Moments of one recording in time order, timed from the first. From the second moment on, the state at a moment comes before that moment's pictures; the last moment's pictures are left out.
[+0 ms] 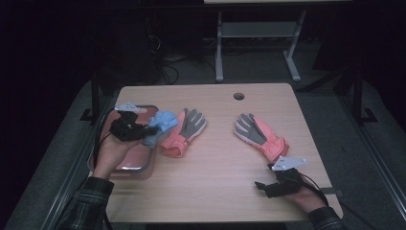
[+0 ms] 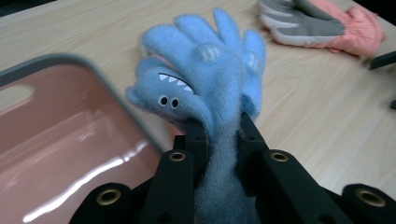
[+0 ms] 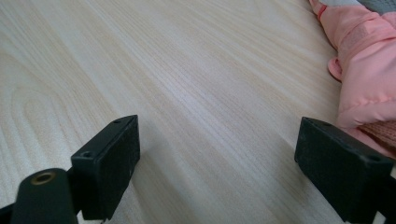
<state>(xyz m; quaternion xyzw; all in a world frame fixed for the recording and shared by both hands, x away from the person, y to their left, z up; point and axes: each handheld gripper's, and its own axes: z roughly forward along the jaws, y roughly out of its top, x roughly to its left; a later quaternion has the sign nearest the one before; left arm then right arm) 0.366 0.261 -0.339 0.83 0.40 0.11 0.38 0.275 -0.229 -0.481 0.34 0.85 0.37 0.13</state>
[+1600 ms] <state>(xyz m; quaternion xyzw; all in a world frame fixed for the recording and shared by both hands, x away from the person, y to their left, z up) 0.378 0.327 -0.381 0.80 0.51 0.12 0.30 0.275 -0.228 -0.481 0.35 0.85 0.37 0.13</state>
